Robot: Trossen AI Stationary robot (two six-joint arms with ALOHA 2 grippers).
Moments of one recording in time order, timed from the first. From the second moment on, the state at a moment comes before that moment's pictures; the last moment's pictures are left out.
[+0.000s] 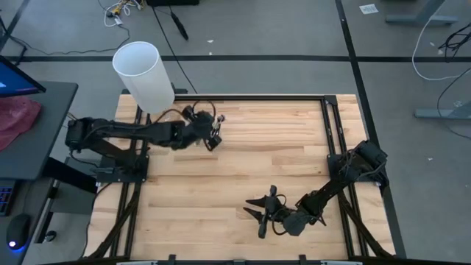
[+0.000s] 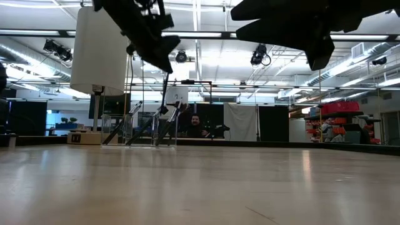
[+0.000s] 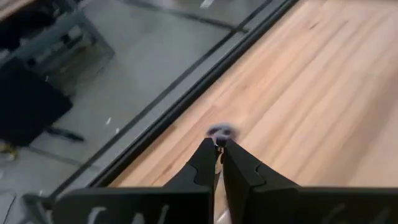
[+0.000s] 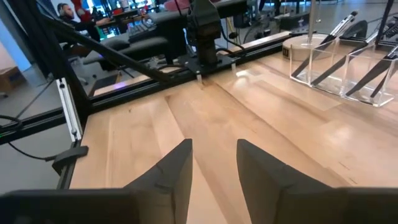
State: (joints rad) left arm 0.07 1.38 0.97 -0.29 -0.76 -0.22; right arm 0.71 1.87 0.88 0.67 0.95 0.49
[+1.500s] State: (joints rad) left arm -0.12 1.21 1.06 -0.45 -0.48 -0.29; right arm 0.72 1.87 0.88 0.65 0.95 0.51
